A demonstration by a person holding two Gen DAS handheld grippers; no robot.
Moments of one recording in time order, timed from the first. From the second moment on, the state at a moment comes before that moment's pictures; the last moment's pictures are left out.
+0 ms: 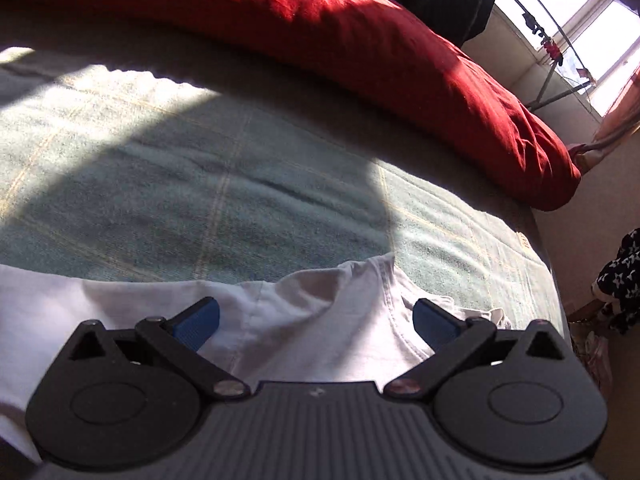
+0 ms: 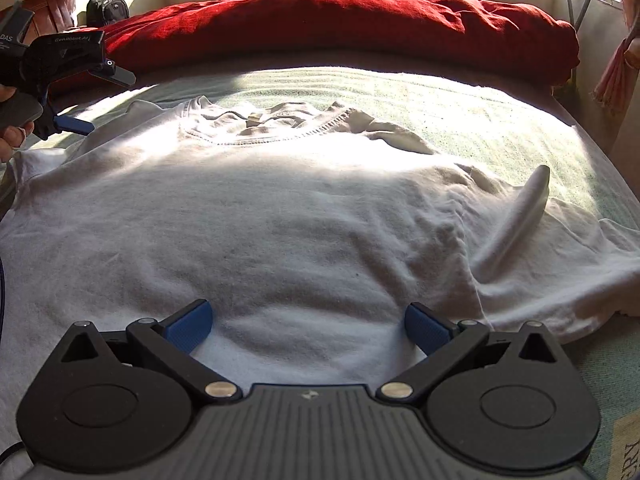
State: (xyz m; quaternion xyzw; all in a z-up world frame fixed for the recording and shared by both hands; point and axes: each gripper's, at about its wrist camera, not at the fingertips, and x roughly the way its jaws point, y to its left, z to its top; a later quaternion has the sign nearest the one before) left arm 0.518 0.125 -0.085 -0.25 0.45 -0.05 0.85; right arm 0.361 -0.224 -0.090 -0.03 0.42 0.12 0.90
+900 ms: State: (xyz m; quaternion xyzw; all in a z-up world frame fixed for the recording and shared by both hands) left arm 0.484 0.150 -0.089 0.04 0.45 0.01 0.89; right arm 0.362 -0.223 -0.092 -0.03 0.41 0.11 0.91
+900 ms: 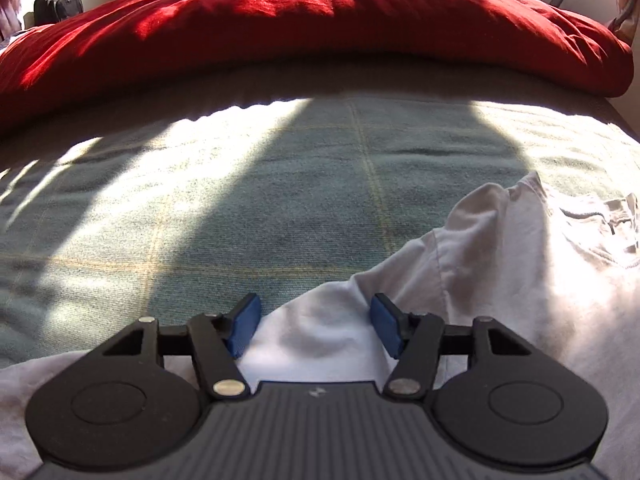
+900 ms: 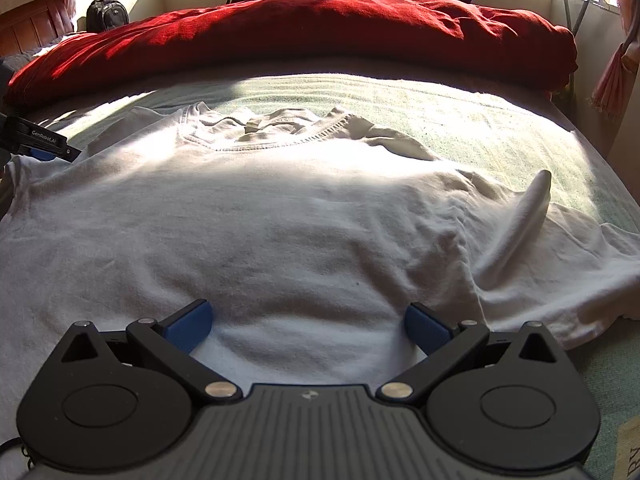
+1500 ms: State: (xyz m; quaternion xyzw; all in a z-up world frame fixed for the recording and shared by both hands) left arm 0.466 0.143 -0.060 -0.06 0.38 0.03 0.92; right arm 0.362 -0.222 -0.092 -0.03 0.40 0.11 0.91
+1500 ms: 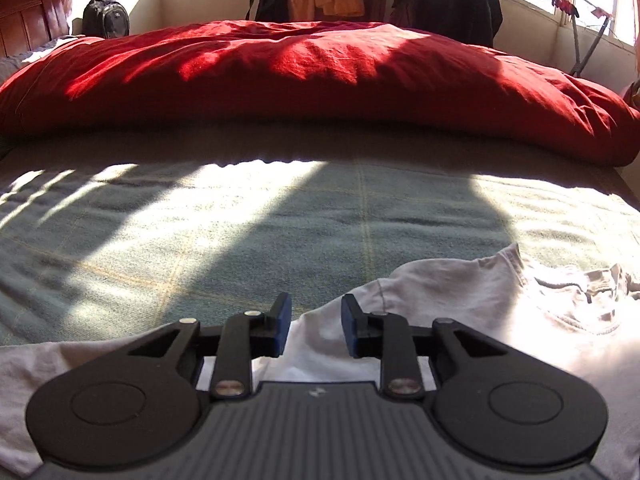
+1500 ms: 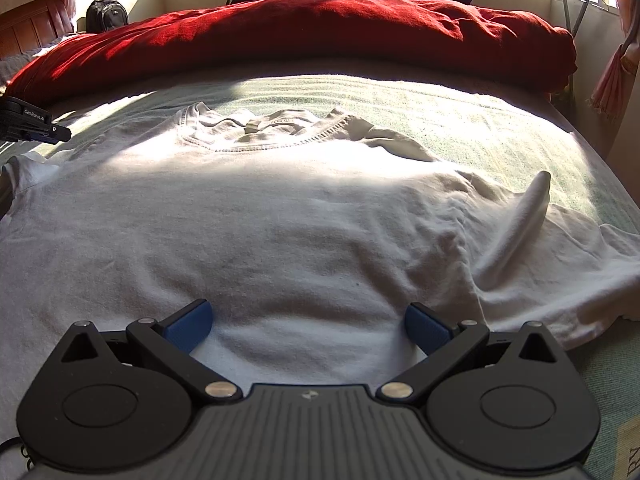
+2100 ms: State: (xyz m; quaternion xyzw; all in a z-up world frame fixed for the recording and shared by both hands) left arm 0.521 0.071 -0.067 -0.10 0.41 -0.02 0.91; right arm 0.361 -0.223 -0.091 -0.03 0.40 0.11 0.91
